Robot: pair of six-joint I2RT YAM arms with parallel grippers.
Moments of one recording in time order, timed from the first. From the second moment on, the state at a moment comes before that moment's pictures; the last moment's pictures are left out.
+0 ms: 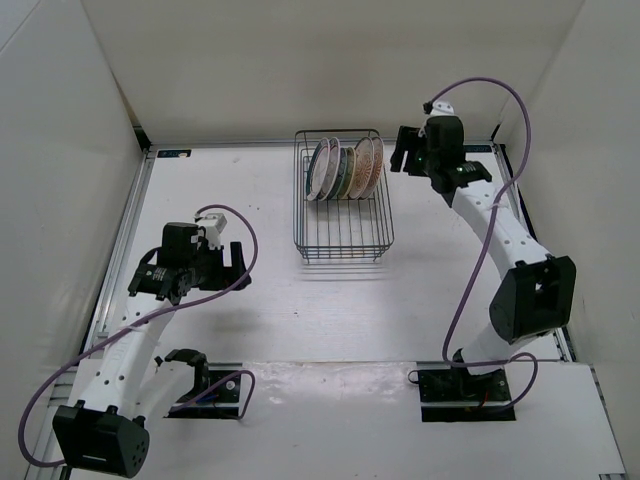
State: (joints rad) left arm -0.16 0.88 0.79 -0.79 0.25 -0.15; right arm 0.29 1.60 1.45 -0.34 0.05 0.26
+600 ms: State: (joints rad) left arm -0.16 0.87 0.79 -0.79 0.22 -0.15; right arm 0.40 1.98 1.85 -0.41 0.31 0.14
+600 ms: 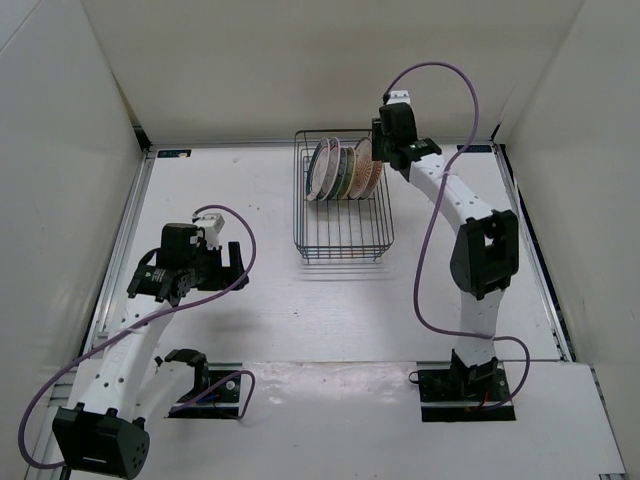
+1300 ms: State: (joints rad) left arm -0.16 0.86 0.79 -0.80 0.22 -0.16; right arm 0.42 2.15 1.93 -0.43 0.41 0.12
